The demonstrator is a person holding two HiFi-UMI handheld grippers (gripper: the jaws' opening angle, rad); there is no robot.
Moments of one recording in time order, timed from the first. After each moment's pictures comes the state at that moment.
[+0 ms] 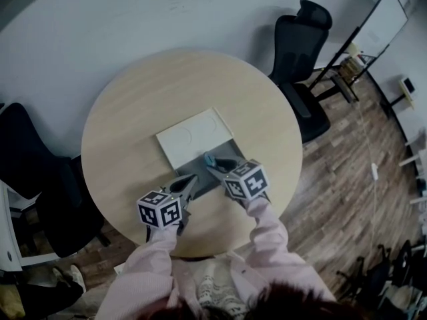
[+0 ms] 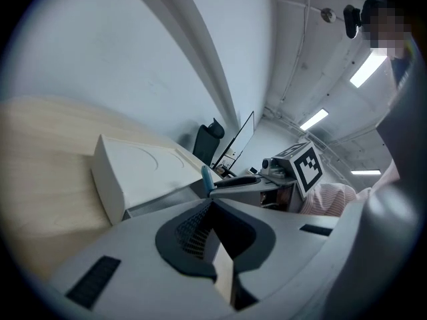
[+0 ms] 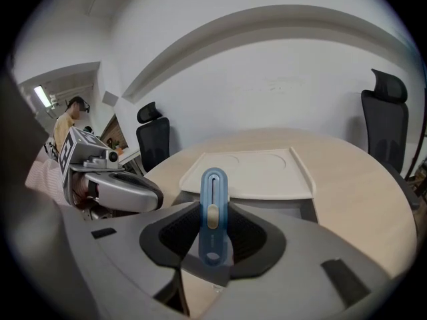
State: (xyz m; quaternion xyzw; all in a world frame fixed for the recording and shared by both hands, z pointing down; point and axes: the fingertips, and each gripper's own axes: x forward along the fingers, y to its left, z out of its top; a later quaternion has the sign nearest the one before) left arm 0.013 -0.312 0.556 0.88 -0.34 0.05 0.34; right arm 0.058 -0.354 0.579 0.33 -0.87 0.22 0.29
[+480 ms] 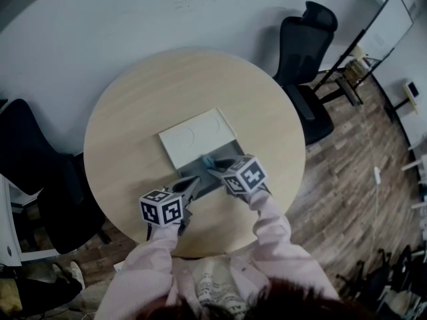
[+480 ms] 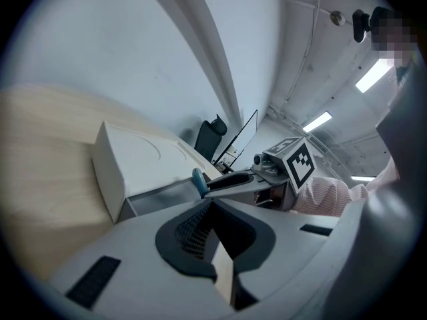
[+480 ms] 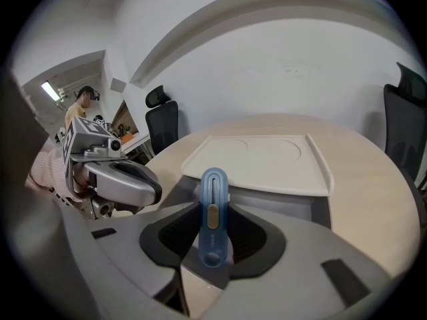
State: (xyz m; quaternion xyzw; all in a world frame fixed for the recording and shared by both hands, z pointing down) left arm 0.013 -0.310 0.569 0.87 -0.33 0.05 0.37; right arm 0.050 -0.354 0.604 0.26 -0.87 0.23 0.36
